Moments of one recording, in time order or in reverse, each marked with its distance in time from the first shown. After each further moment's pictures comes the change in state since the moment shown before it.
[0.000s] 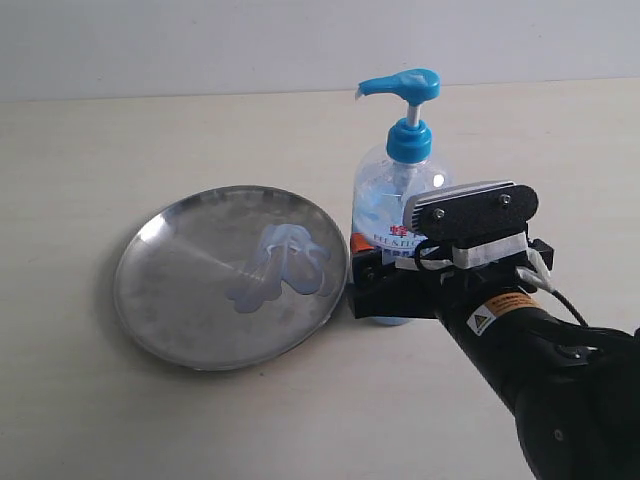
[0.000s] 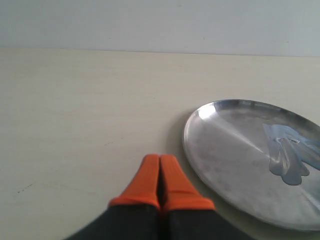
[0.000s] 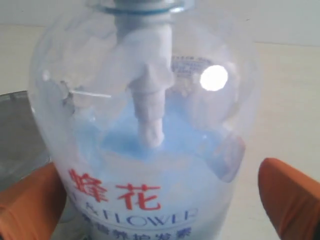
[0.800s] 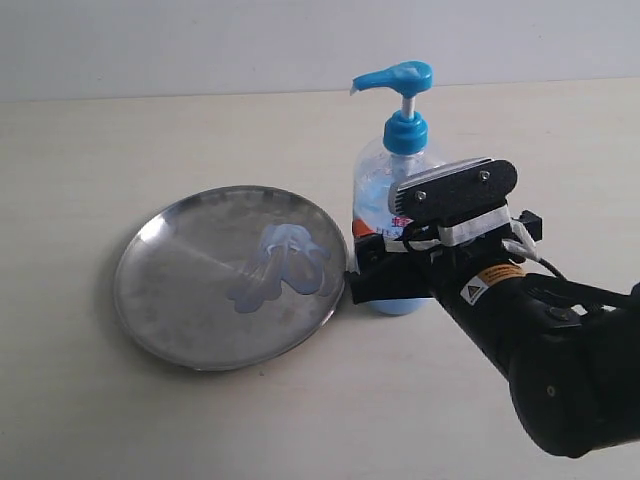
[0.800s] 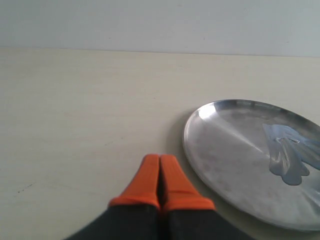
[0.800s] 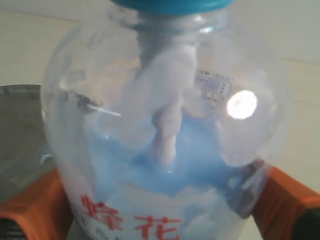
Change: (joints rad) left arm 0.000 0.000 0.000 0.000 0.000 0.000; right arm -0.090 0.000 -0.047 -0.098 0.070 -0.106
